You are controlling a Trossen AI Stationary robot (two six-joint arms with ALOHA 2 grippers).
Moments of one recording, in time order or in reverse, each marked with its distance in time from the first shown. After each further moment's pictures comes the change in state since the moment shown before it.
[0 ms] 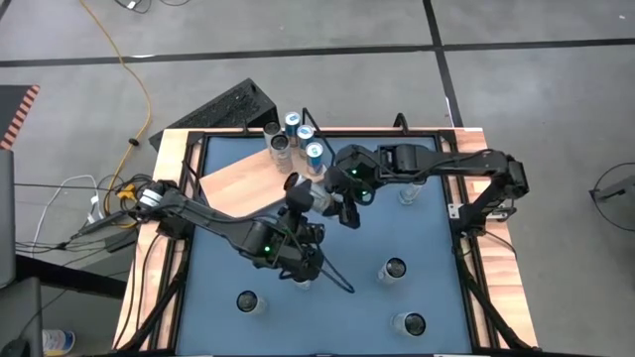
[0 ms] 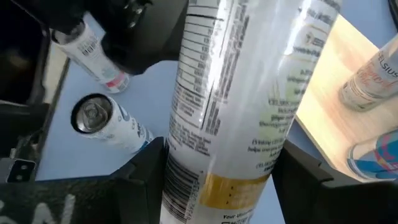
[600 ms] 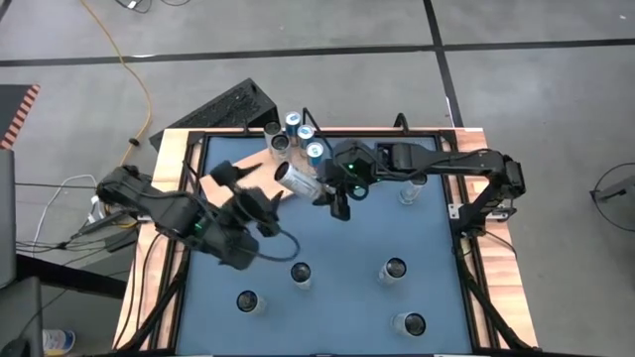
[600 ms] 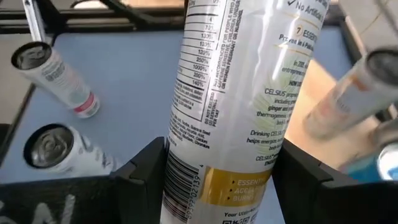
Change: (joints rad) left arm -0.095 -0.307 0.022 -0.292 0.139 -1.025; right arm 0.010 0.007 -0.004 0.138 0.043 -0.047
